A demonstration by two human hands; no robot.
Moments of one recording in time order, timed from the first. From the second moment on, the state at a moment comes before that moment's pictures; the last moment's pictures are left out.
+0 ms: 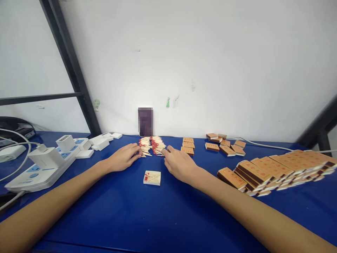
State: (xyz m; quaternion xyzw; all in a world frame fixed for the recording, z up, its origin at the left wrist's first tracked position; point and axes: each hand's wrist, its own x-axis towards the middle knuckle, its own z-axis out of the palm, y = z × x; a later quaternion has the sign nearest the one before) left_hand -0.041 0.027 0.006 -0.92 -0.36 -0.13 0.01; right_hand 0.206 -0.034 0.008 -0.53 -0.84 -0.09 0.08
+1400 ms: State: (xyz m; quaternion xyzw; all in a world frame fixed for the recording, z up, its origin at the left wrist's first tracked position) left_hand -0.039 0.015 0.021 -0.94 -0.32 -0.11 -0.03; right_hand 0.212 -0.047 0.001 -0.51 -0.84 0.00 0.17
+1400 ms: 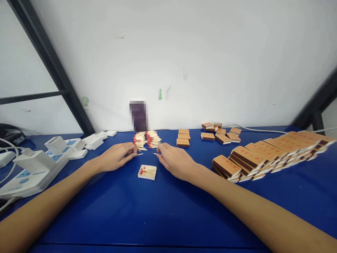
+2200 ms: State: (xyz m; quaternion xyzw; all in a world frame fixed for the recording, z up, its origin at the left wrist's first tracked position) left_hand -0.044 0.027 0.007 -0.92 -0.36 -0.15 0.00; right_hand 0.200 -0.080 0.028 -0.42 -0.82 0.14 0.37
